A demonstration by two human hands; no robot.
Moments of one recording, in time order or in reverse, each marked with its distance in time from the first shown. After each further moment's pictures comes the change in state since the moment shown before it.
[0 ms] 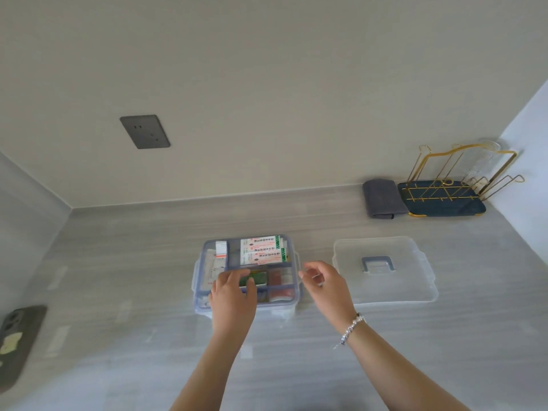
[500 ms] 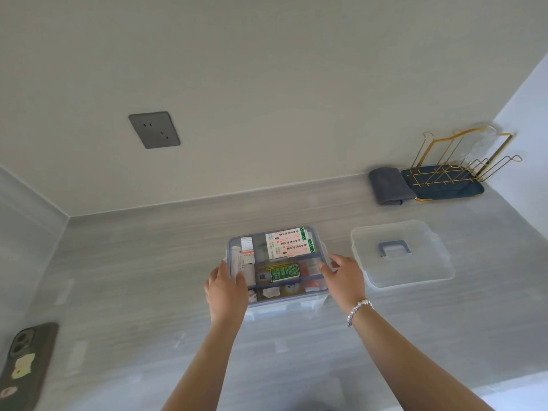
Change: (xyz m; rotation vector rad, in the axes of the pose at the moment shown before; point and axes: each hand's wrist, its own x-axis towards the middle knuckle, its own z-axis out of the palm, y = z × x) left_hand 0.050 -0.058 -0.040 -0.032 -0.084 -0.108; right_hand 0.000 -0.019 0.046 -0.175 0.156 0.206
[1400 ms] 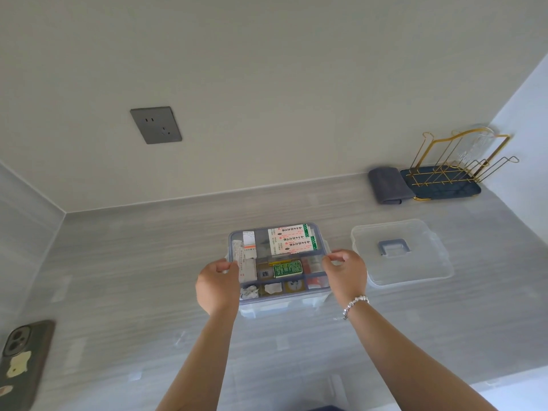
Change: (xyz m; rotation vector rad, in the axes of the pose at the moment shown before) left_hand 0.012 0.000 -0.009 -0.308 0.213 -0.189; right_hand -0.001 -0.006 0.011 0.204 0.224 0.038
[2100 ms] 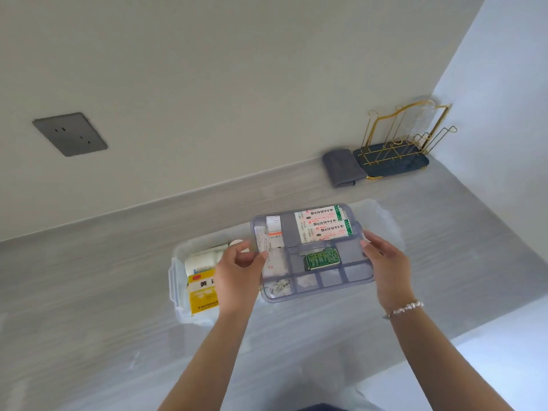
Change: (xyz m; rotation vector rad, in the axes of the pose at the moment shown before) left_hand -0.089 0.061 0.066 -0.166 -0.385 0.218; right_hand 0.033 0.054 -0.139 0.372 0.111 0.217
